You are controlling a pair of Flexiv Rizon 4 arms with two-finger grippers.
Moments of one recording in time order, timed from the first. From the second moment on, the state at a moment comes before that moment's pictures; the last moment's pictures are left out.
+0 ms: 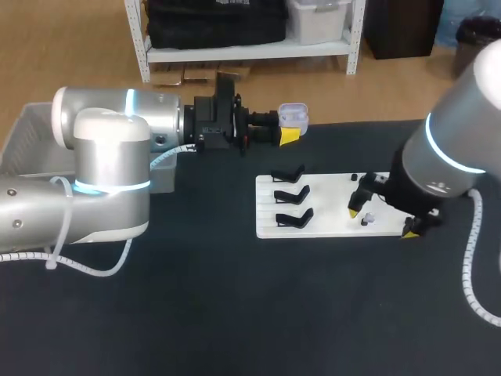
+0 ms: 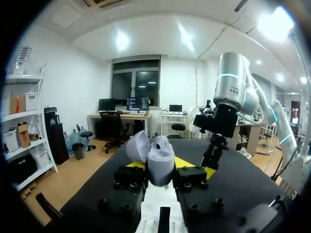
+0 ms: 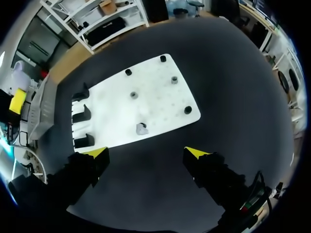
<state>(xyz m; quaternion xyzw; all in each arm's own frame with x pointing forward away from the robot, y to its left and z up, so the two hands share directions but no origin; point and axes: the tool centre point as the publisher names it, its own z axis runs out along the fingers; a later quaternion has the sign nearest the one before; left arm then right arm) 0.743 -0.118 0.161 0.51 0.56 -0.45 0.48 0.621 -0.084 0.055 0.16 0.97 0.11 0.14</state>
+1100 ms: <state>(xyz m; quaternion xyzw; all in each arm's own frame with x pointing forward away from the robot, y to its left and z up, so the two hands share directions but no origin) 0.743 -0.118 0.161 0.51 0.56 -0.45 0.48 0.649 -0.075 0.024 0.17 0.97 0.13 0.09</state>
